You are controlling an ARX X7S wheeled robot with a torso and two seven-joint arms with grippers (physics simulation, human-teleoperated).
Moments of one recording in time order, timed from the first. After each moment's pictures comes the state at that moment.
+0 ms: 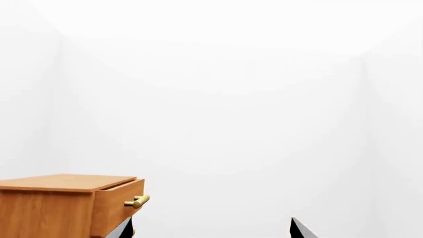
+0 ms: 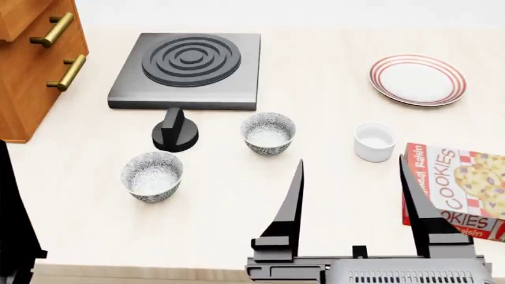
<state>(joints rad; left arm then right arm) -0.12 -0.23 -0.02 1.02 -0.34 -0.57 -0.24 0.13 0.21 -0.20 -0.74 -0.04 0.43 0.23</state>
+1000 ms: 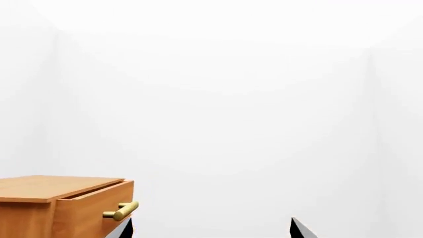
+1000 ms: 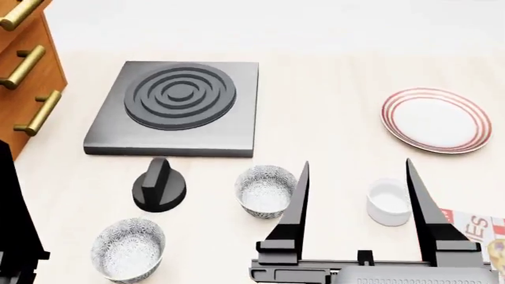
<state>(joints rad) -0.11 -0.29 0.02 0.99 -0.37 -0.52 -0.30 0.12 0.23 -0.20 -0.74 0.00 0.39 0.27</state>
